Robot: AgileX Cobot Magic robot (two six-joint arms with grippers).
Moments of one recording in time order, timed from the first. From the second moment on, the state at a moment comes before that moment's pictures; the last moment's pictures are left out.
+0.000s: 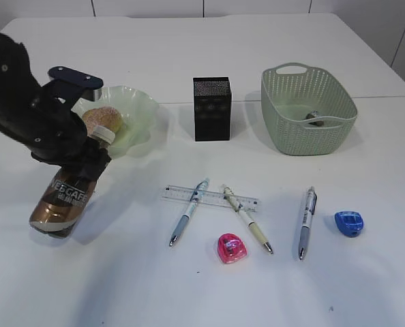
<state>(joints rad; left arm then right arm) -0.36 1.79 -1.14 0.04 0.55 0.02 0.11 0.88 -0.85 0.28 0.78 -0.33</state>
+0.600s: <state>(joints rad) -0.29 1.63 -0.99 -0.02 0.27 0.02 0.11 0.88 -0.85 0.28 0.77 -0.33</state>
